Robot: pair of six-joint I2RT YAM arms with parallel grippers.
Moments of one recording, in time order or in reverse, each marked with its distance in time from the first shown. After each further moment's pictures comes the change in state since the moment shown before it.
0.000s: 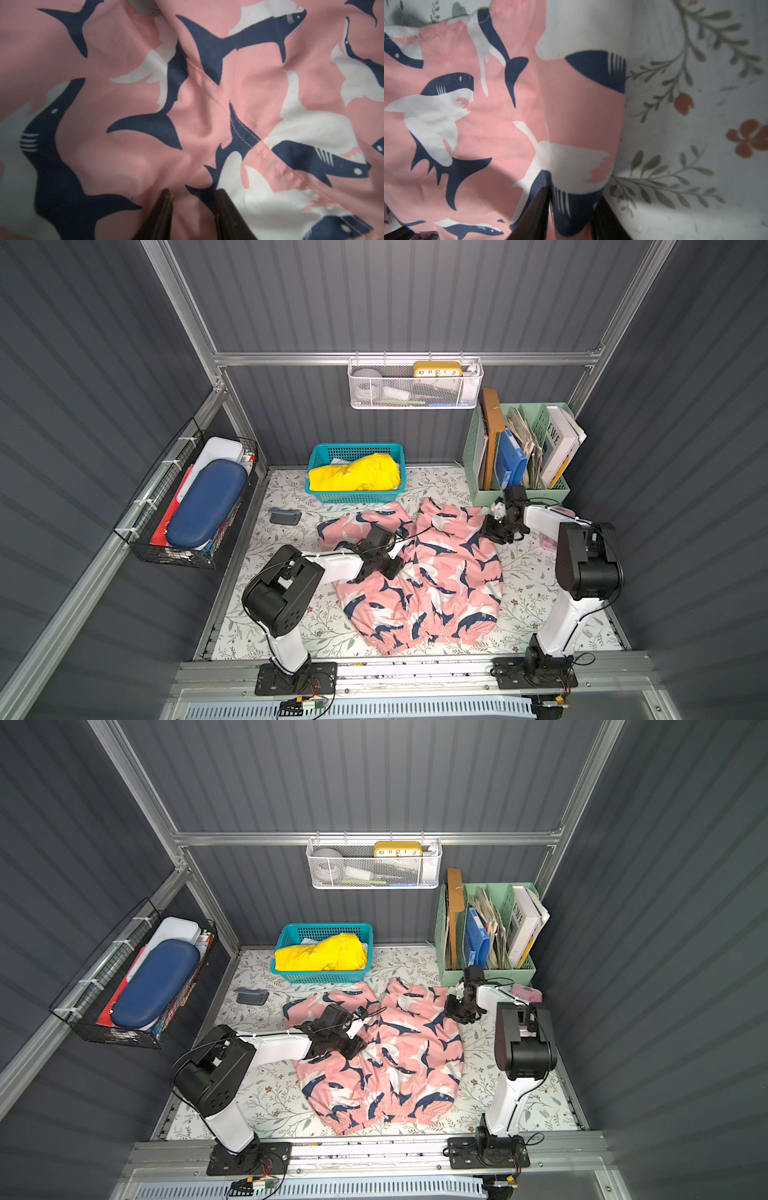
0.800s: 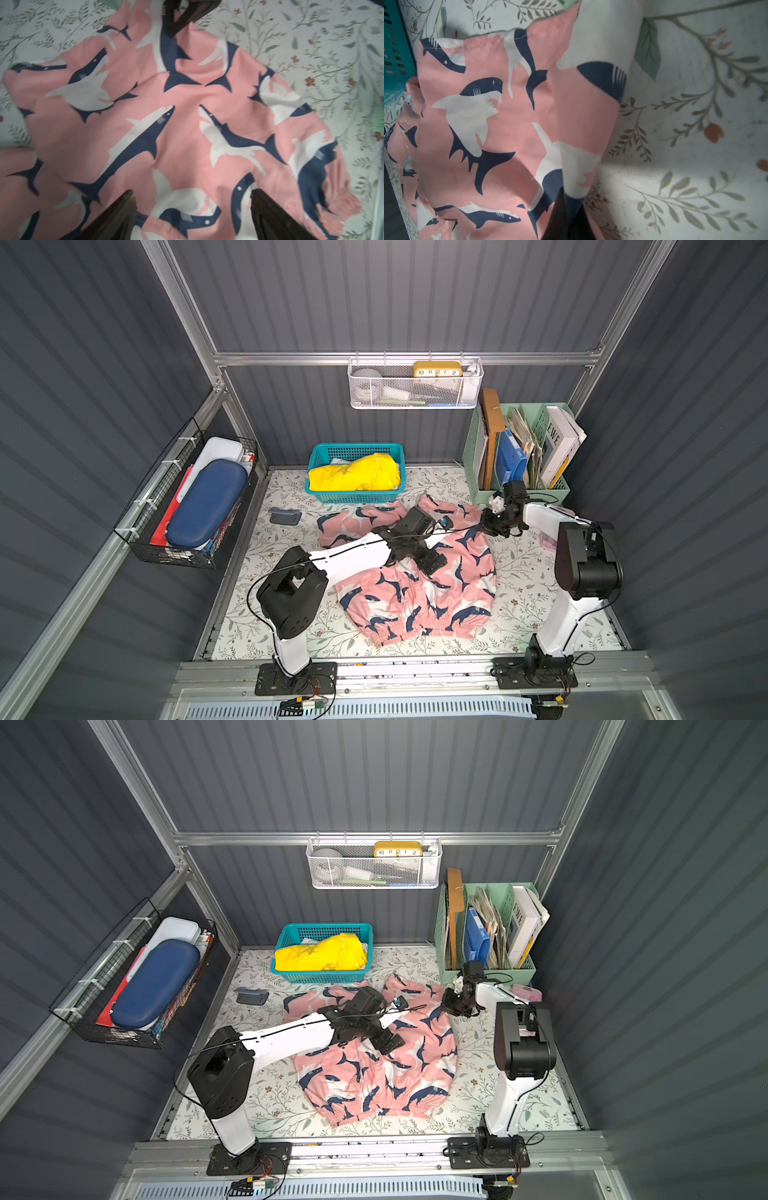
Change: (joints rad) left arm -0.238 0.042 0.436 -0.320 0.049 0.117; right arm 0.003 0.002 0.034 0.041 -0.055 0.031
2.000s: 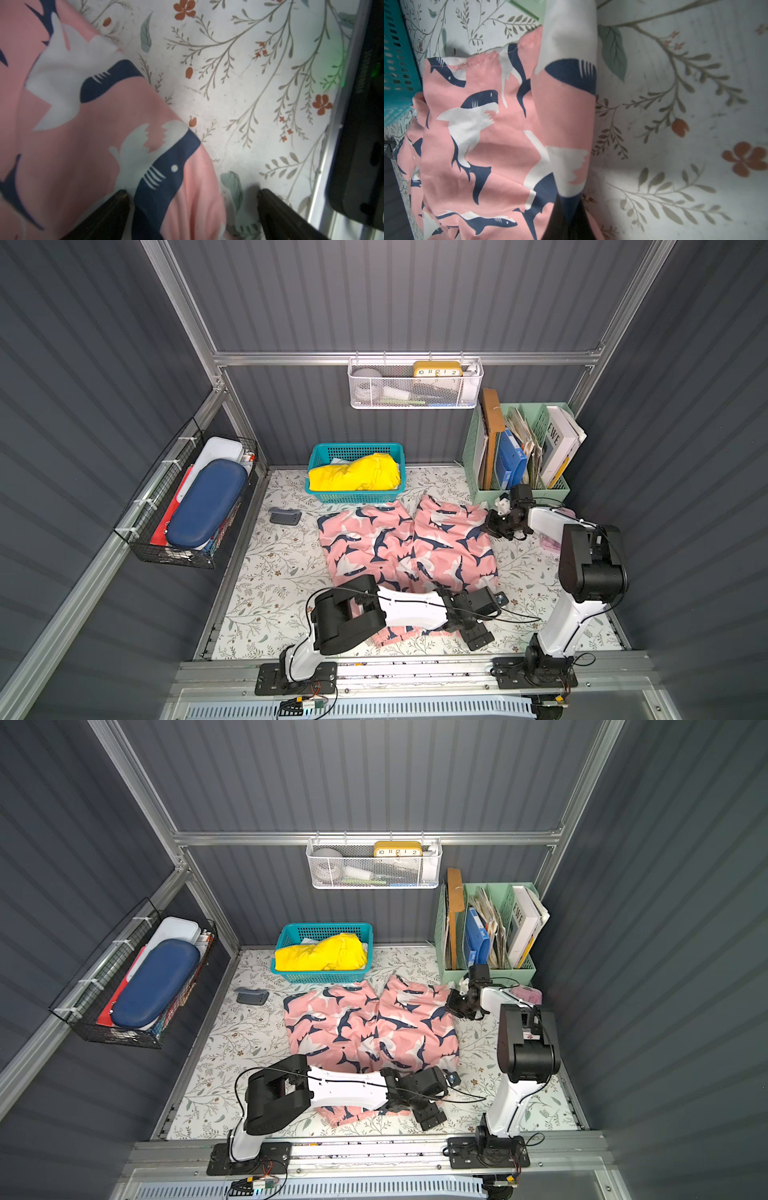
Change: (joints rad) left arm -0.467 0.270 0.069 0.048 -0.291 -0.249; right arm -0.040 -0.031 -0.072 0.082 -0.015 0.042
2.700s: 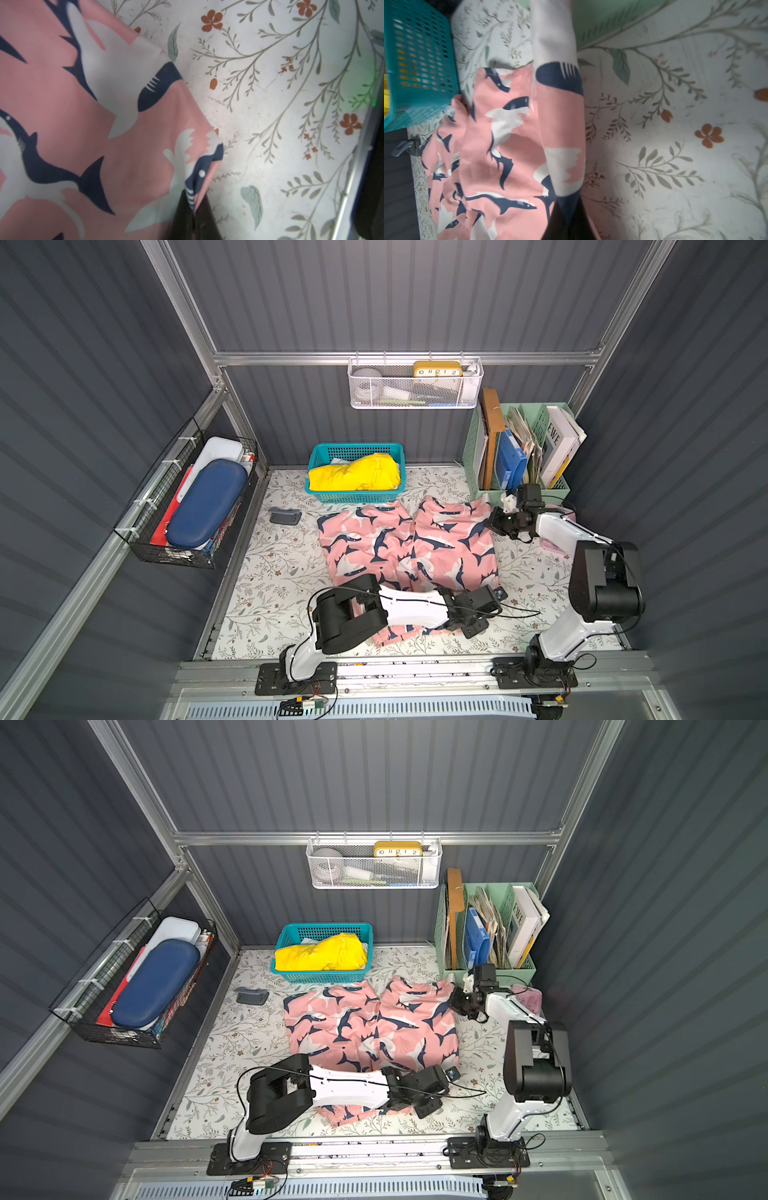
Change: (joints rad) left arm 0.004 0.003 0.016 0.012 -0.064 -0.013; right arm -0.004 -0.213 -0.081 0.048 -0.010 0.010
